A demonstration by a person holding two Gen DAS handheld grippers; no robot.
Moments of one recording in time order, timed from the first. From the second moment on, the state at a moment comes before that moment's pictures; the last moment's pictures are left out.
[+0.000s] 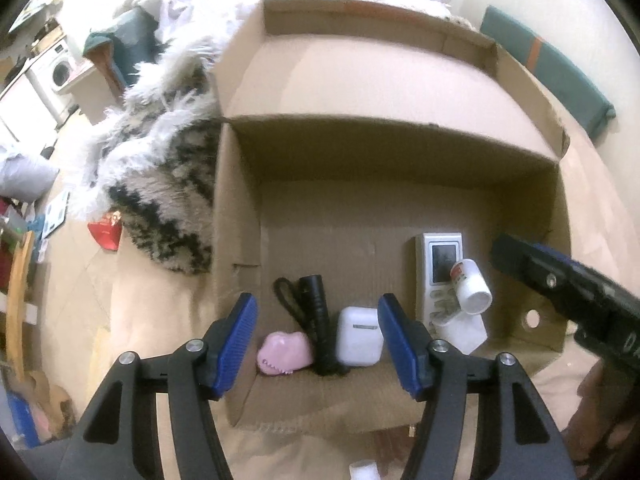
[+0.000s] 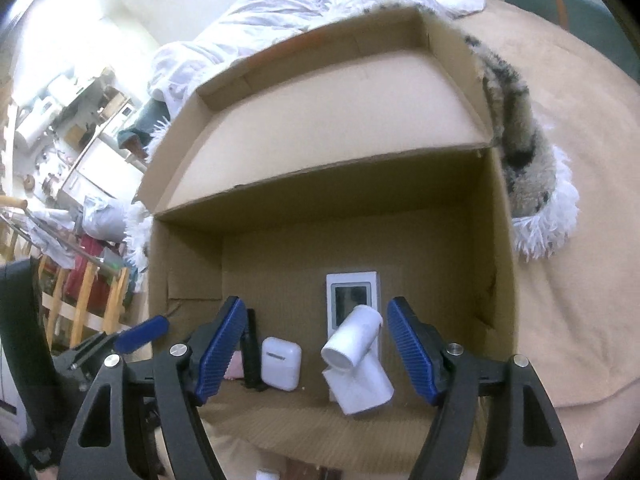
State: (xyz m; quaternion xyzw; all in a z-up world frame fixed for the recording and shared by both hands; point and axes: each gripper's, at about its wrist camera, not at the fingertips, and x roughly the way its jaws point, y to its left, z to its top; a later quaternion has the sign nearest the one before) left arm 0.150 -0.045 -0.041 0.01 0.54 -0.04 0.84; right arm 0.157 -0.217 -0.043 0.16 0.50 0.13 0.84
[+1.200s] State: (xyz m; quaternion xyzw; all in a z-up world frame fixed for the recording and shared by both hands) left arm 0.042 -0.026 -0.107 -0.07 0.65 -0.08 0.75; right arm 0.068 -0.234 -0.097 0.17 0.61 0.09 0.77
